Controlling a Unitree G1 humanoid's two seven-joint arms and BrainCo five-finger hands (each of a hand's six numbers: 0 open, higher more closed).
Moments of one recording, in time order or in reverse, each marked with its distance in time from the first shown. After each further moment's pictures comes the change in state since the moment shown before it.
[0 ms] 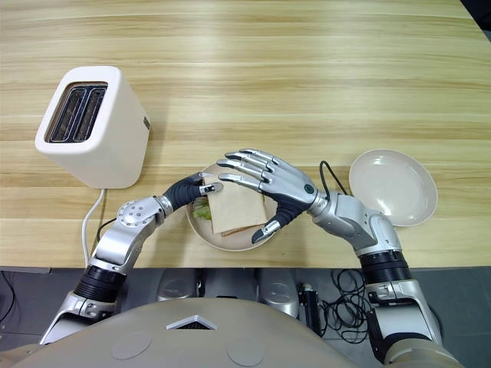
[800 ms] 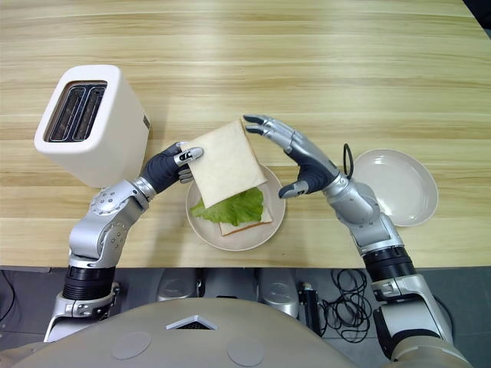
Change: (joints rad) left arm -0.009 0.012 0.164 -0.220 -0.201 0.187 0.001; right arm -0.008 -0.048 0.073 0.012 0.552 0.158 0.259
